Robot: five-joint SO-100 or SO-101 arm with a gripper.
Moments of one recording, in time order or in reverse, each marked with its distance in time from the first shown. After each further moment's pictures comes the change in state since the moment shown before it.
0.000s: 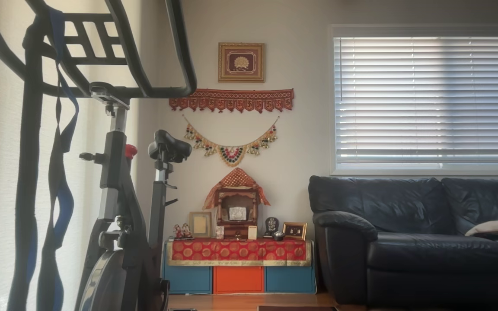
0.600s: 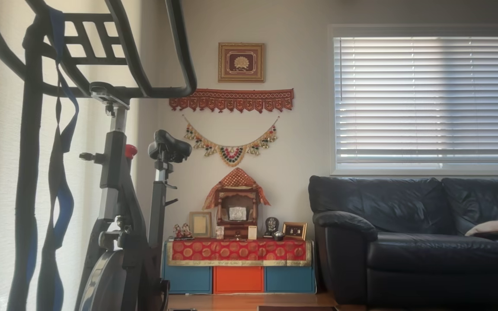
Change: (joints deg) arm 0.8 0.0 -3.6 1.9 0.0
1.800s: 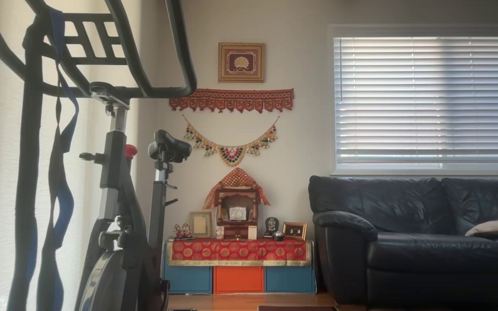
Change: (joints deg) arm -1.3 -2.9 1.3 -6.2 2.7
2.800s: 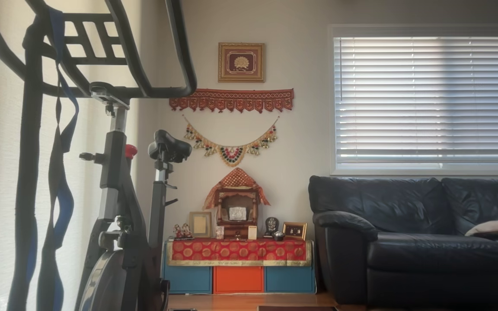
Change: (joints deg) arm 0.6 -0.3 -3.0 8.1 0.4
